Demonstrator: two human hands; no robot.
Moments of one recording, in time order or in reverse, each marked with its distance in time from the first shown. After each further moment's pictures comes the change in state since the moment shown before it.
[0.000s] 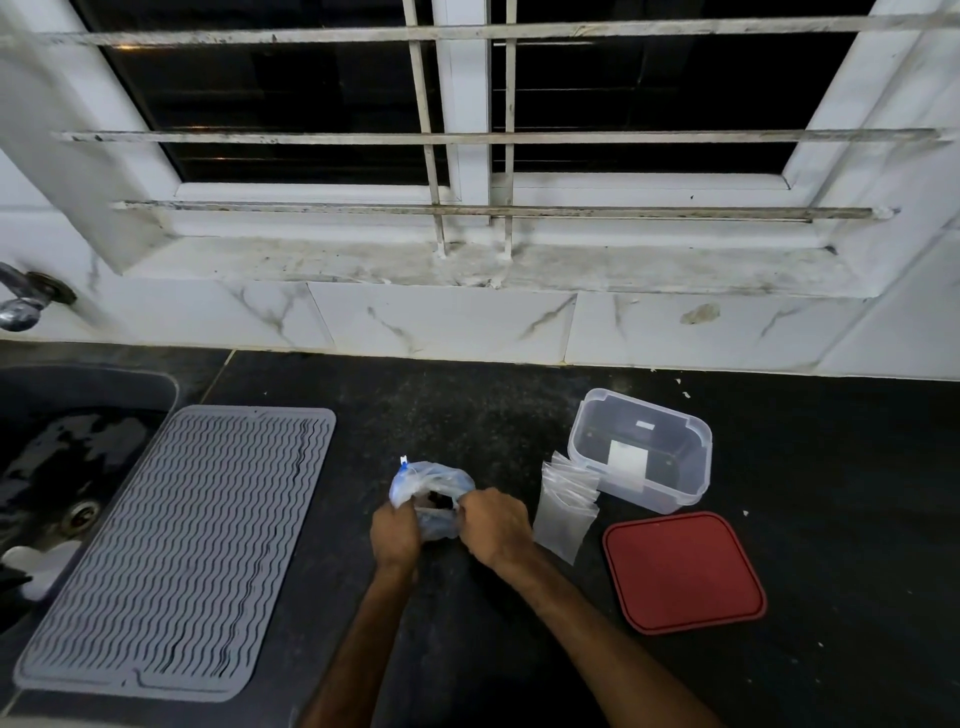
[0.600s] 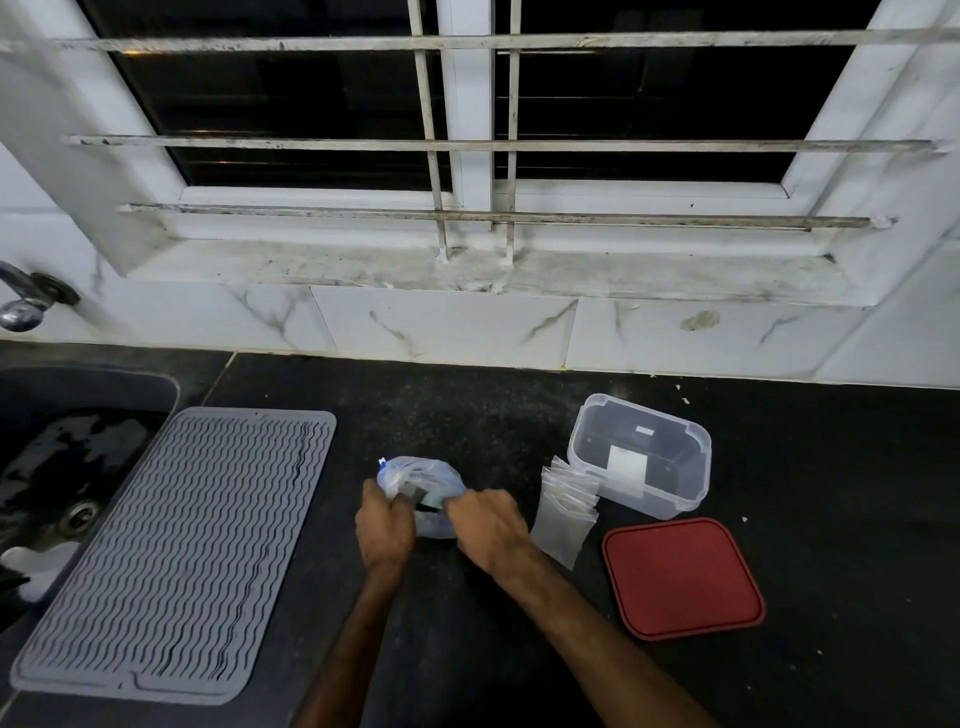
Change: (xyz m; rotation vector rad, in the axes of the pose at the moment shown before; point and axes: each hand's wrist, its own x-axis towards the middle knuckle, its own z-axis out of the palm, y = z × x) left_hand -0.011 0.021 -0.014 0.263 0.070 0.268; right_hand 0.010 -0.018 -0.013 -0.339 -0.295 -0.076
